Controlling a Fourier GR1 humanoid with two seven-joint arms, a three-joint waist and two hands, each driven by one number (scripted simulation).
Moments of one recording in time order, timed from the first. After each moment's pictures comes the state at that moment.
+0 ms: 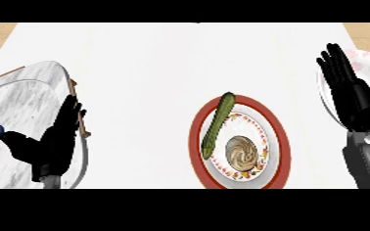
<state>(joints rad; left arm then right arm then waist) 0.05 0.32 -0.13 -1.52 0.40 0.29 0.04 -0.23 -0.40 -0.05 -1.39 -0.24 0.02 -0.15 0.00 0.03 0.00</state>
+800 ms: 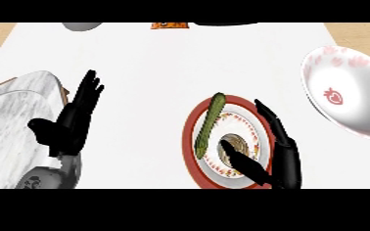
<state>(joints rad) -0.11 0.33 -0.22 -1.55 0.24 0.29 0.02 0.12 -0.08 0.38 -1.71 0.29 -0.59 -0.12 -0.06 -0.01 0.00</state>
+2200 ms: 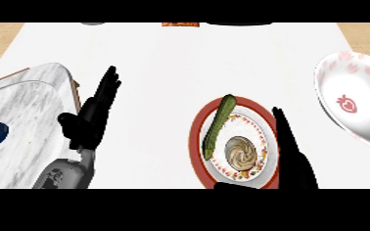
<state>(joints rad) -0.17 0.24 -0.25 -1.52 0.15 0.26 0.05 0.13 0.00 0.53 -2.16 0.94 -0.15 0.99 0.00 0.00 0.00</state>
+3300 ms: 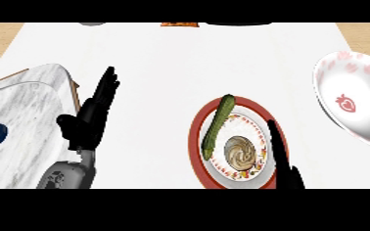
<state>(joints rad) -0.14 0.16 -0.17 -1.53 0.05 0.19 0.06 0.28 -0.03 0.56 -2.10 0.73 -0.36 0.73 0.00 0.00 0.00</state>
